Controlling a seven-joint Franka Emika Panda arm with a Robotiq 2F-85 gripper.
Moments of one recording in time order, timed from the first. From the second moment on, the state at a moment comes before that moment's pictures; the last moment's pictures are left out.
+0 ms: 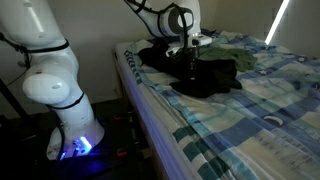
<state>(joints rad) 0.03 -0.03 0.03 -2.33 -0.33 2.37 0.83</state>
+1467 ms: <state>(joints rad) -0.07 -0.32 0.03 -2.40 -0.41 1.87 0.85</state>
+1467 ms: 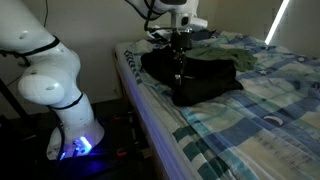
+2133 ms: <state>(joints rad) -0.05 -0.27 0.06 -2.39 -0.41 1.87 0.81</state>
